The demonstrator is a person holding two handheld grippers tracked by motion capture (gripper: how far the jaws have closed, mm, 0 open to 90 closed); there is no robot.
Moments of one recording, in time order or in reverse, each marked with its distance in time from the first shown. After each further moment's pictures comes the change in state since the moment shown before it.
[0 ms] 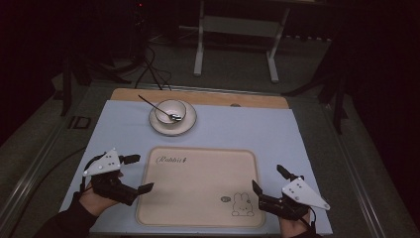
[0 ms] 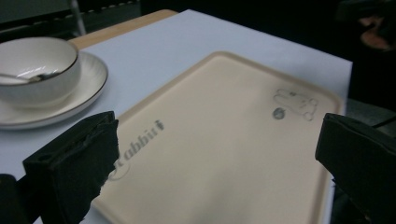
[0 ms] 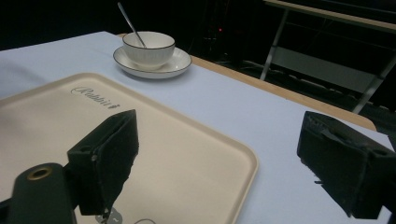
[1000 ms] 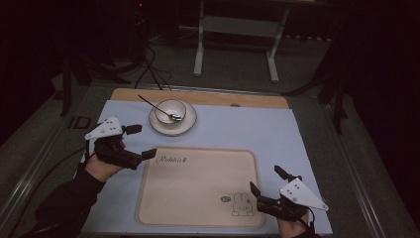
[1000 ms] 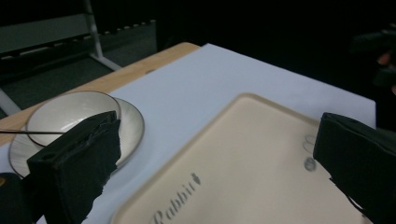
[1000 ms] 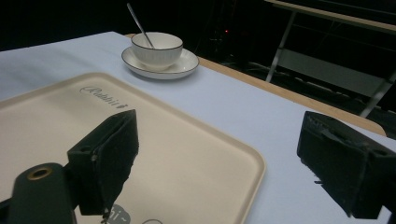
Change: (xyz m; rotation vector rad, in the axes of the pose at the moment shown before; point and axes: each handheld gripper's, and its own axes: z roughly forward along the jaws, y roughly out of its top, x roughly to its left) left arm 0.052 0.055 0.013 -0.074 0.064 -0.021; right arm 0.004 0.001 0.000 -0.002 0.026 -0.011
